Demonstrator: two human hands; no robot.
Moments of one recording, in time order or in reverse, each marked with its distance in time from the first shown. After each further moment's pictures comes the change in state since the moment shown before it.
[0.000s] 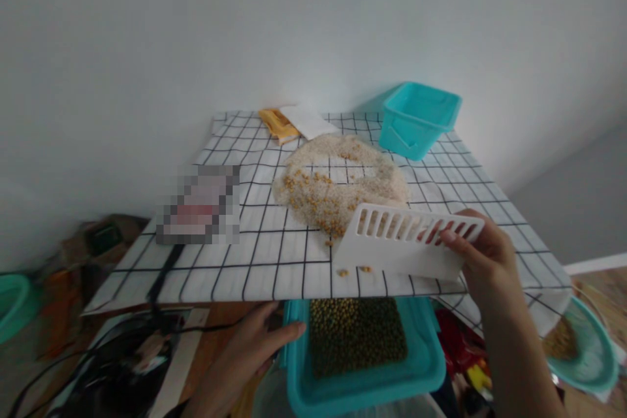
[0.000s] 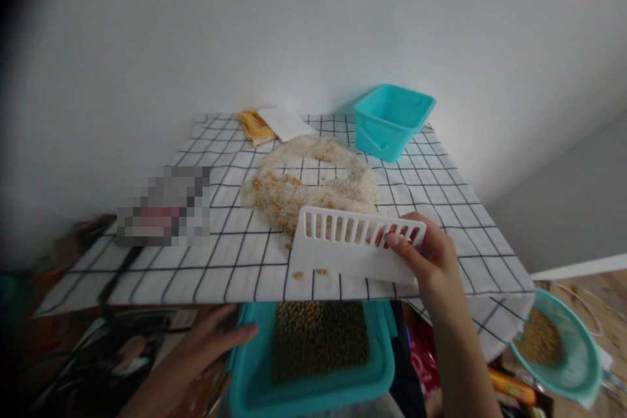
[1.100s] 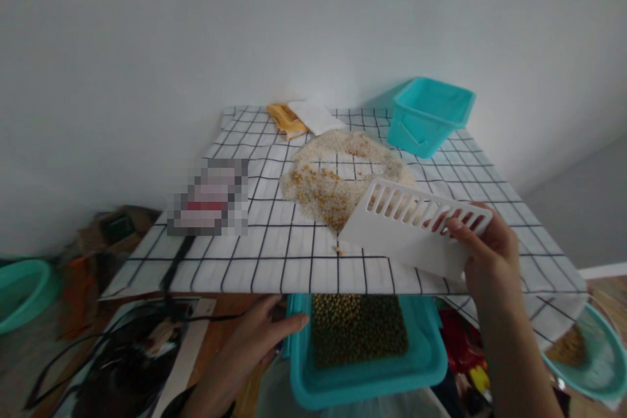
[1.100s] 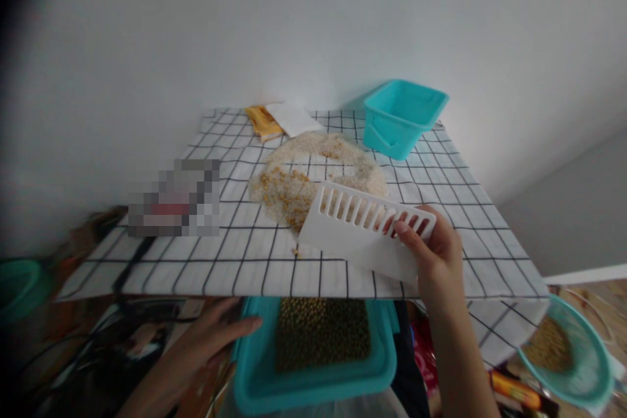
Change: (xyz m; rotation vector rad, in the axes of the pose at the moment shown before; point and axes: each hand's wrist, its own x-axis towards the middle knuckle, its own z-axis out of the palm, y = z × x) left_hand -0.010 0.005 -0.002 0.049 0.027 -0.009; right_hand 0.004 -0.002 0.018 0.067 0.163 -0.018
